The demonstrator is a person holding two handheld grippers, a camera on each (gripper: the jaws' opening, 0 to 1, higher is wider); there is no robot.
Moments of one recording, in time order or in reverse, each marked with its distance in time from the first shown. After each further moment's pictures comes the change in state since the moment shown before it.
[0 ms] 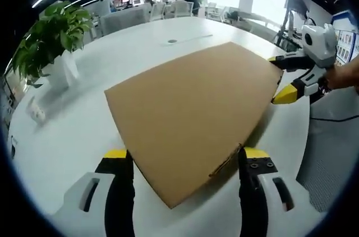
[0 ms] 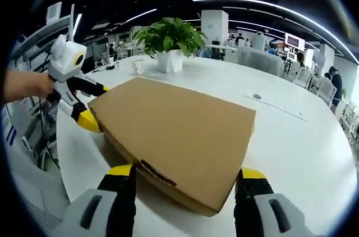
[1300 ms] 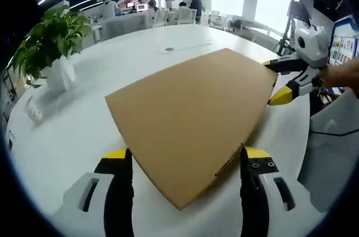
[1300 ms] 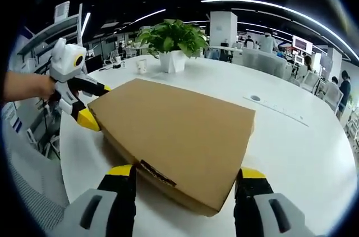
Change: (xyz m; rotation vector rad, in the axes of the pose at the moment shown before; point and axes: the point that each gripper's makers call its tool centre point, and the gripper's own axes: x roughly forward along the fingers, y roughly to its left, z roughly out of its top) left arm 0.018 -0.014 0.015 -0.027 -0.057 0.006; right arm -0.008 -0.033 -0.005 -0.035 -0.006 0.057
